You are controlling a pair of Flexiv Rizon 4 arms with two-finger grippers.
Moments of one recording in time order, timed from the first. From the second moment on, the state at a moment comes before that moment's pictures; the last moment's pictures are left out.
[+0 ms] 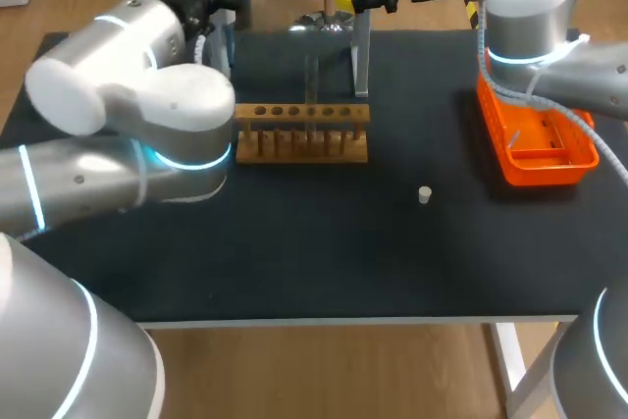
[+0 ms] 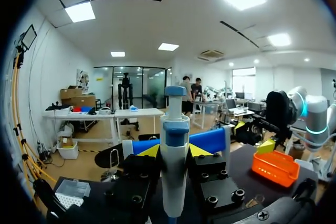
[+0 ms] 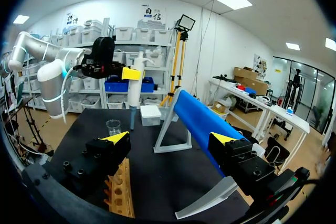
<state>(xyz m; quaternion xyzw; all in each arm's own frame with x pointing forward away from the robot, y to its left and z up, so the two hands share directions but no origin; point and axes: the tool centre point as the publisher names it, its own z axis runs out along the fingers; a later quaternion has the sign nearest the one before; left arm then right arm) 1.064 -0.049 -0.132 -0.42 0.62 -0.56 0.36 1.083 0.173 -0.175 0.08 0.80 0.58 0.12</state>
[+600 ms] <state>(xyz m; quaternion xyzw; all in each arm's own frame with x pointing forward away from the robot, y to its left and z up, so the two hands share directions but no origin) 1.115 -0.049 -0.150 -0.49 0.62 -0.50 0.36 1.083 0.173 -0.175 0.08 0.80 0.58 0.12</state>
